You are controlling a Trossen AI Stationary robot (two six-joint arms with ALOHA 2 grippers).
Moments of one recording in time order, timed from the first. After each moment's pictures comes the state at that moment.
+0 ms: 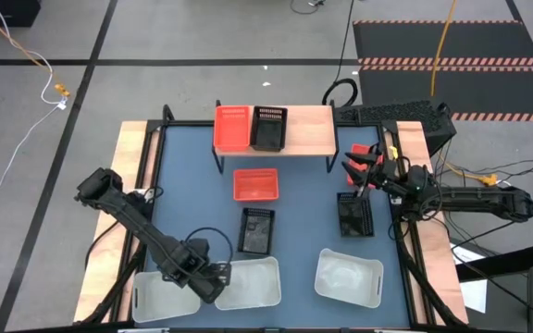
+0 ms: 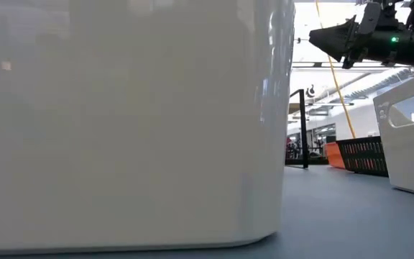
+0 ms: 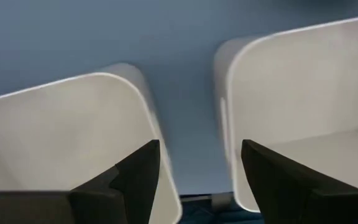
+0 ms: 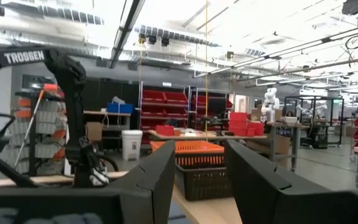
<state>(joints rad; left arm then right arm) -0.67 1.74 1.43 -1.13 0.05 -2.18 -0.22 0.51 0.02 0.85 0.13 -0.10</state>
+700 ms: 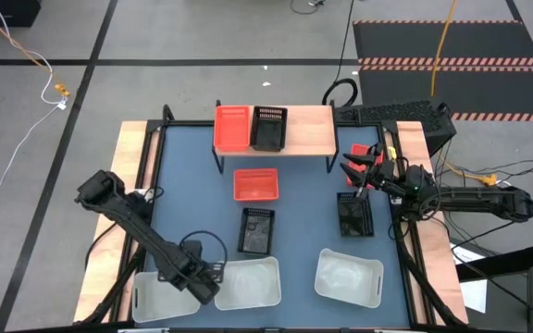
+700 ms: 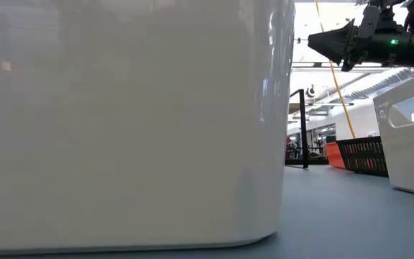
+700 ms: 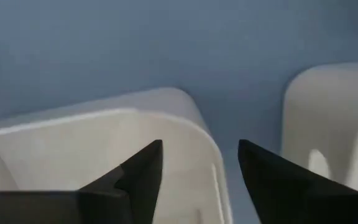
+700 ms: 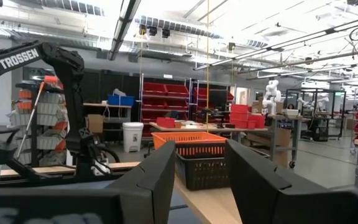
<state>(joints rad) -0.71 1.75 1.25 -1.05 0.06 -2.26 -0.22 0.52 0.02 0.81 0.13 -0.09</state>
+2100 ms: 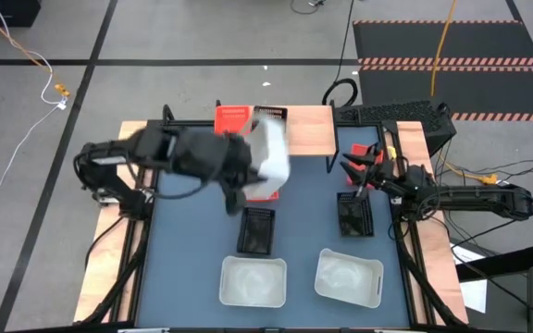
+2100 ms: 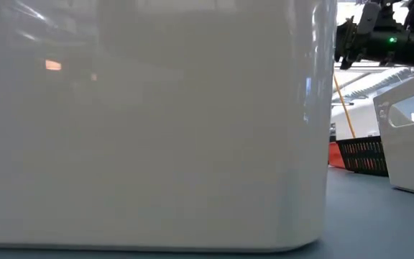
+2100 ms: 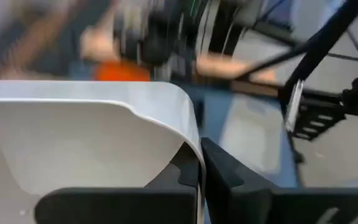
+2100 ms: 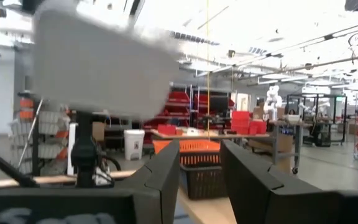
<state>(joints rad) -0.12 1.64 2.13 -0.99 -0.13 -0.16 -0.22 0.56 0.02 0.90 0.13 -0.08</state>
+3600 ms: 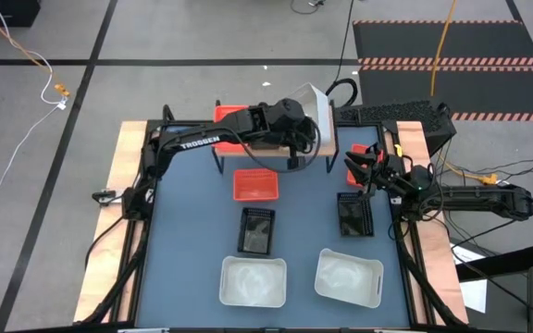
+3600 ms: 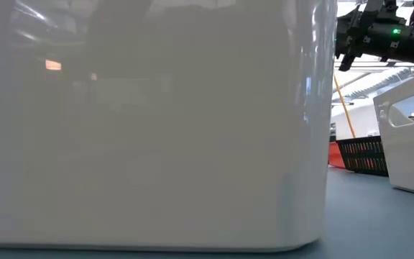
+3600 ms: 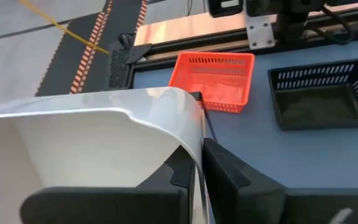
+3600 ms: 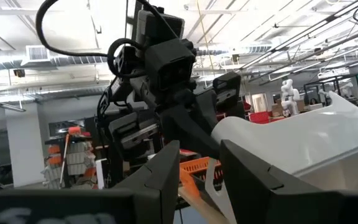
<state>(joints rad) 0.24 2.11 2.20 -0.71 -0.01 0.34 -0.22 0.56 0.02 0.96 0.13 0.14</state>
